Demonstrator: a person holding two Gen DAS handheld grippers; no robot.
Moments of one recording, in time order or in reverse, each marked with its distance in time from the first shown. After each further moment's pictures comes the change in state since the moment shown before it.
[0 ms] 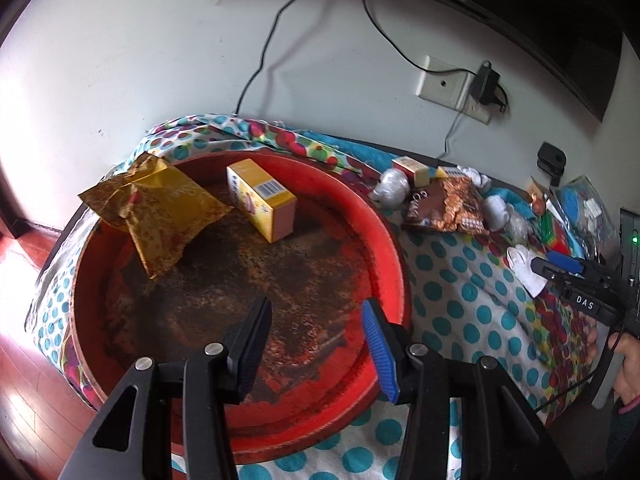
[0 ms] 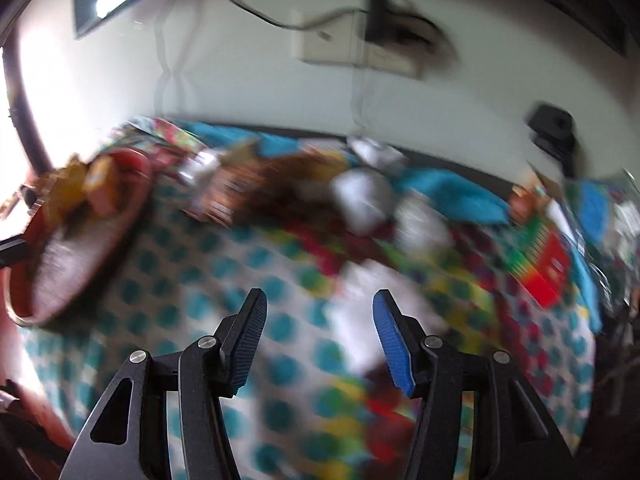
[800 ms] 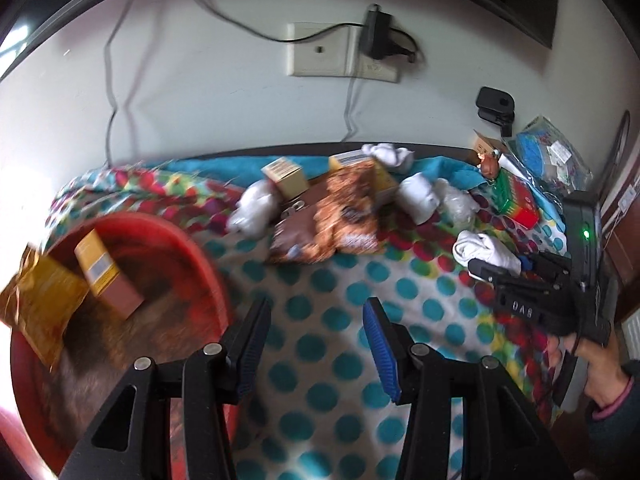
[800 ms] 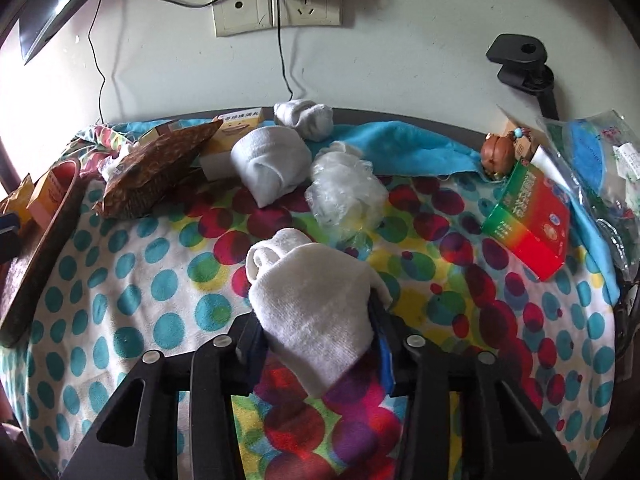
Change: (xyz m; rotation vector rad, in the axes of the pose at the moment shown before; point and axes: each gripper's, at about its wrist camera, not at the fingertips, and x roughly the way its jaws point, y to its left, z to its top) left arm 0.066 -0.143 0.043 0.245 0.034 -0.102; right arm 0.053 -0.059 -0.020 0.109 0.008 -0.024
